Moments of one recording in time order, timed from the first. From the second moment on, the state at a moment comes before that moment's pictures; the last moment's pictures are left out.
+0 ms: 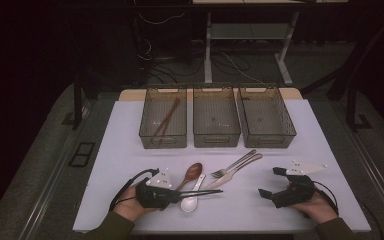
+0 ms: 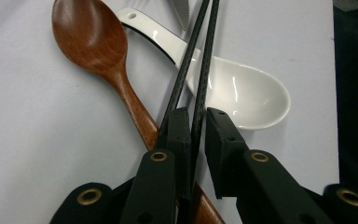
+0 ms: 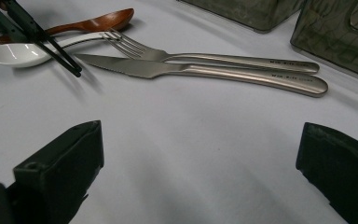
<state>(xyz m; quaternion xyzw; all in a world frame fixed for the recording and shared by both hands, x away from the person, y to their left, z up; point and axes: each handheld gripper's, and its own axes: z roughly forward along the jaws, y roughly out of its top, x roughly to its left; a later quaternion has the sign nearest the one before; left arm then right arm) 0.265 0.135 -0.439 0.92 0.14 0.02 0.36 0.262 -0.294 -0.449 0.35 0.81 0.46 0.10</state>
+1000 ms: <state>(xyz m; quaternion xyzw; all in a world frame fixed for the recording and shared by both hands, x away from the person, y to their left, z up) 0.267 0.132 -0.438 0.92 0.14 0.01 0.37 0.262 -0.294 -0.449 0.35 0.81 0.45 0.10</state>
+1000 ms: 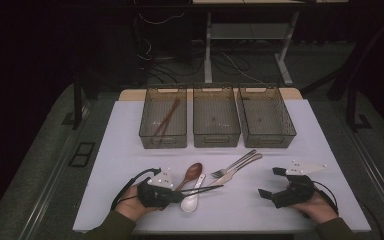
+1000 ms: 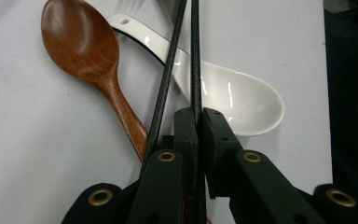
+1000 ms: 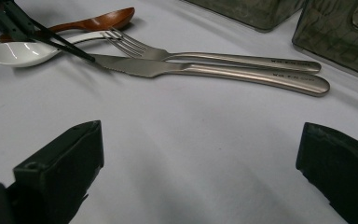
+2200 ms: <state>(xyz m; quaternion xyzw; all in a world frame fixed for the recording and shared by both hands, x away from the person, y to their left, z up) 0.279 0.145 -0.417 0.89 0.19 0.01 0.42 0.256 -0.284 -0.449 0.34 0.82 0.46 0.09</state>
